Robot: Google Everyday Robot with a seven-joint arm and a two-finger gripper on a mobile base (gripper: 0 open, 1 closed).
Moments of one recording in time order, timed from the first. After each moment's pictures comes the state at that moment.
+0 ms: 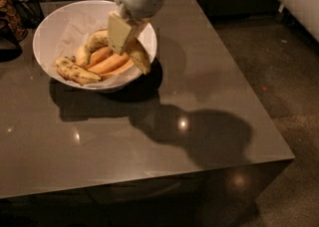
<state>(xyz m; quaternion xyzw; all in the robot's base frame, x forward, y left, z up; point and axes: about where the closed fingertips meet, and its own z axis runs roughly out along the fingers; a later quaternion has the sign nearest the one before) 0.516 0.069 0.989 -0.49 0.84 0.17 0.16</state>
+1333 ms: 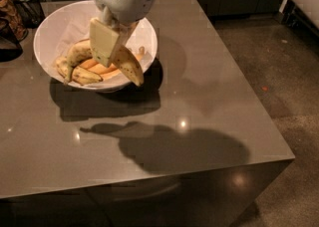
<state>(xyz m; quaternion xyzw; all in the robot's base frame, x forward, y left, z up) 0.458 0.082 1.005 -0.54 0.81 0.17 0.13</state>
